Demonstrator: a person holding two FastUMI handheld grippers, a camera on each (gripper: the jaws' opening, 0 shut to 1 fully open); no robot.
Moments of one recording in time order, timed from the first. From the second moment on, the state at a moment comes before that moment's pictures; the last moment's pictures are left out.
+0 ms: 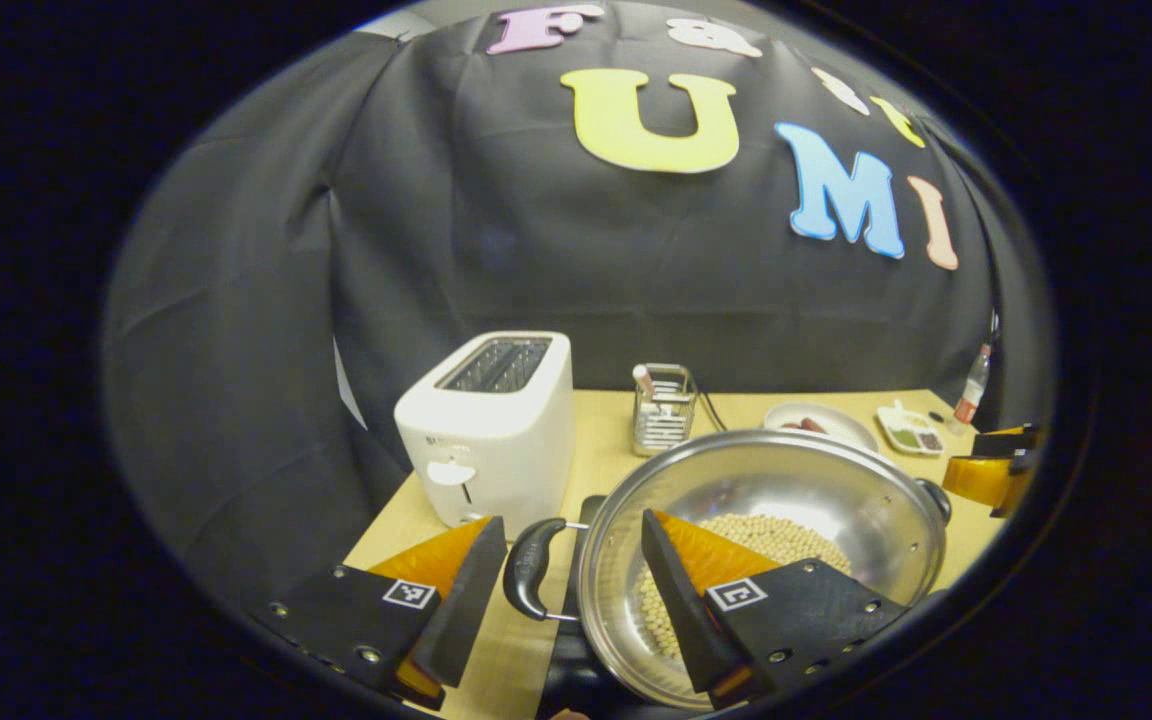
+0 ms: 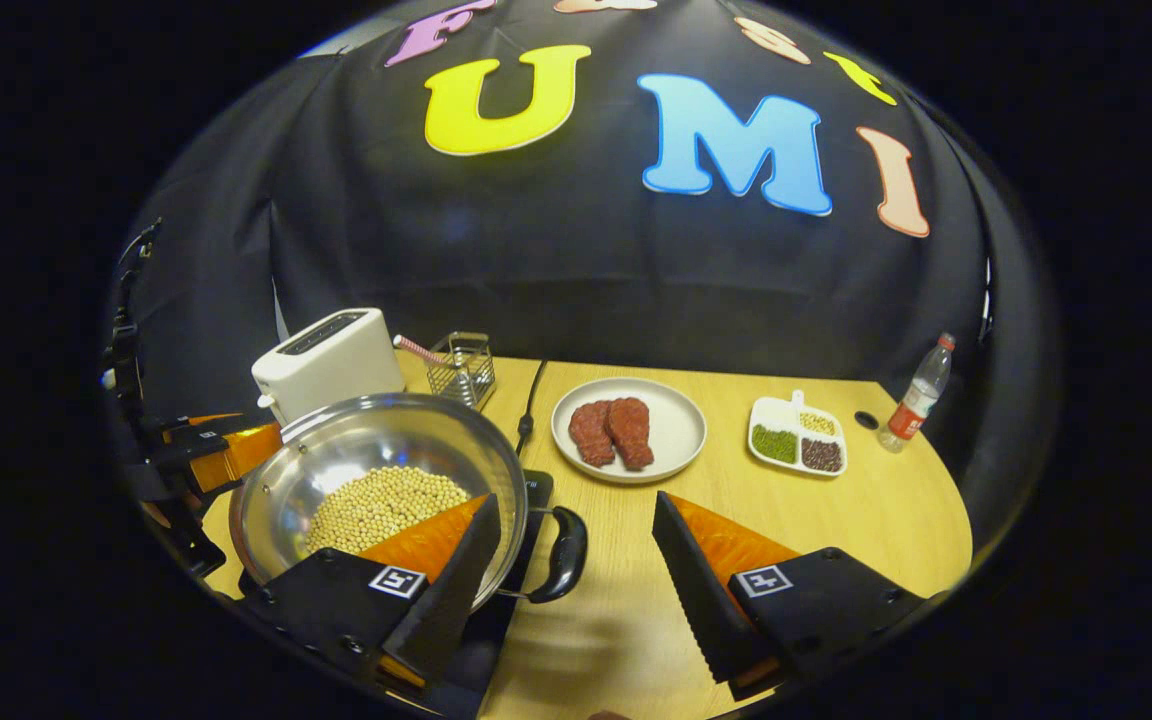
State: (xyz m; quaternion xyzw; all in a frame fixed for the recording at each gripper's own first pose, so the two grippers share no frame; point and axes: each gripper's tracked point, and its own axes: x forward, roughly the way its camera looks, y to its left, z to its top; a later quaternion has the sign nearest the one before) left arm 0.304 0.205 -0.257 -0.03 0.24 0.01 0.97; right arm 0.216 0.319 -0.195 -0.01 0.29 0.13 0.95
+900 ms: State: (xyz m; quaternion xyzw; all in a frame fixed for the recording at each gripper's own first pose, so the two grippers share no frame) left arm 0.165 -0.014 -0.048 -0.05 0.08 0.00 1.00; right arm 0.118 0.092 -0.051 -0.03 0.08 0.09 0.99
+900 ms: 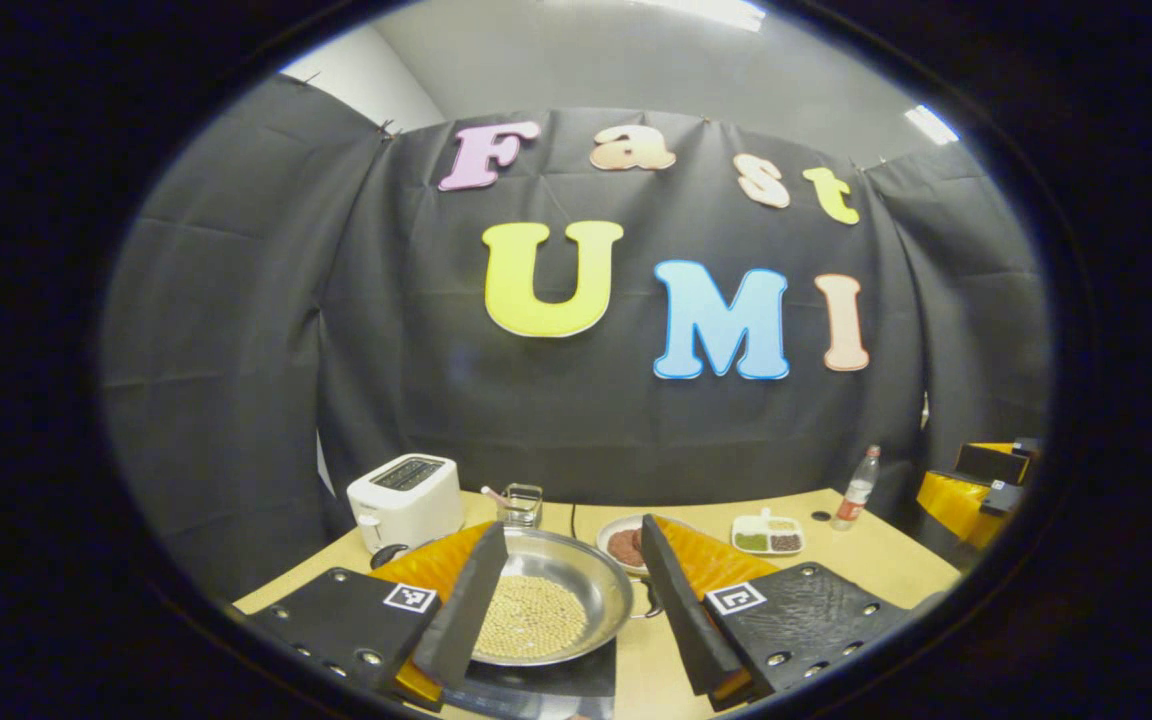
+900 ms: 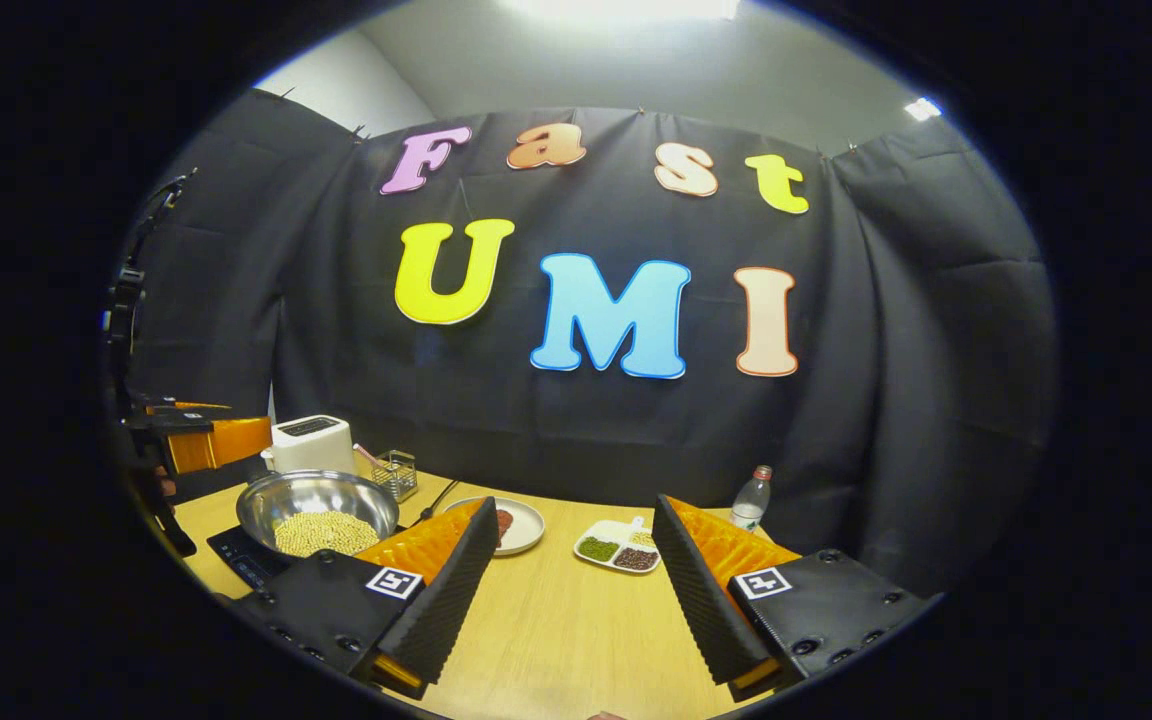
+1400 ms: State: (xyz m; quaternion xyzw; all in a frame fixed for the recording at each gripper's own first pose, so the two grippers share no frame) left arm 0.072 -0.061 0.009 -0.01 0.03 -0.01 1.00; right arm 0.046 0.014 -0.007 0.00 0.03 0.07 1.00
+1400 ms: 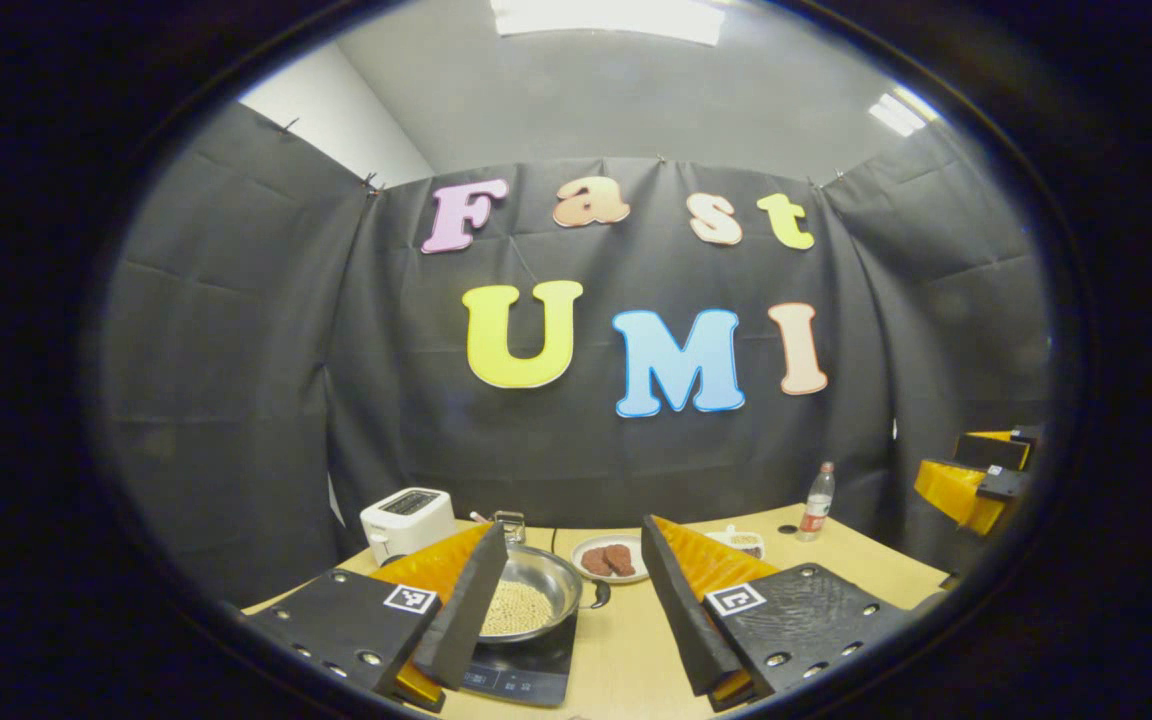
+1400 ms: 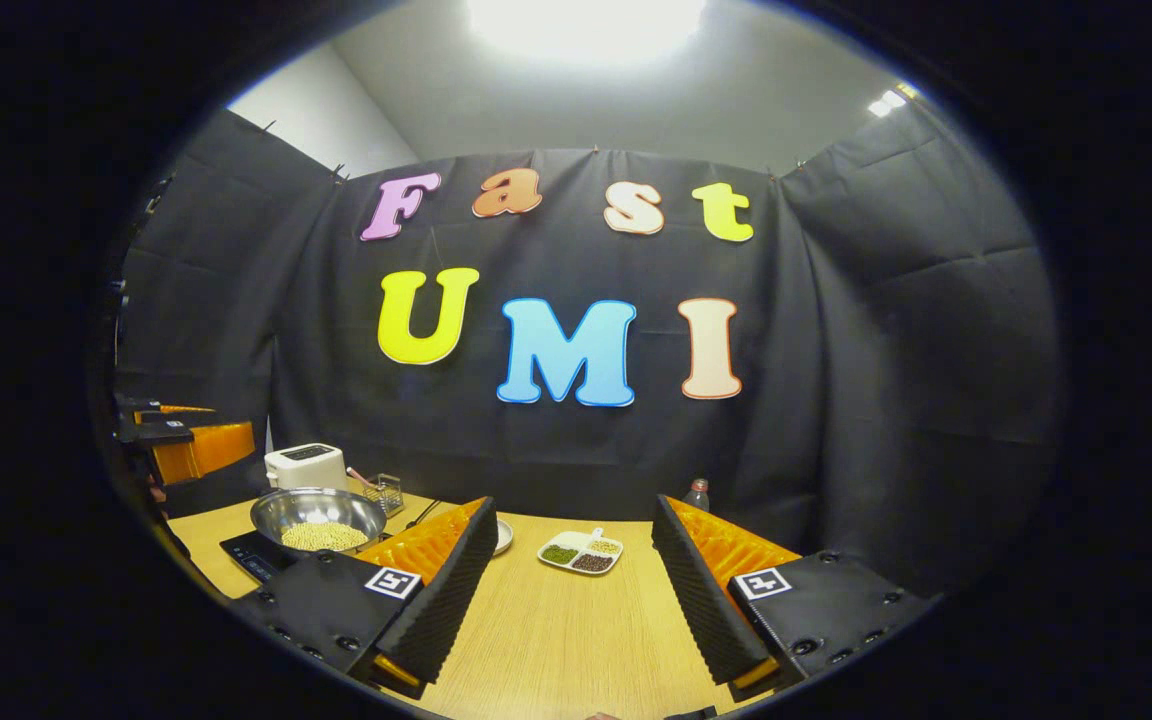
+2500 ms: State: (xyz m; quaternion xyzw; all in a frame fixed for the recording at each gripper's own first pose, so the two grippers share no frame) left arm -0.044 0.022 0.055 -0.02 -0.03 0.00 1.00; right arm -0.070 0.027 0.053 0.01 -0.02 0.04 1.00
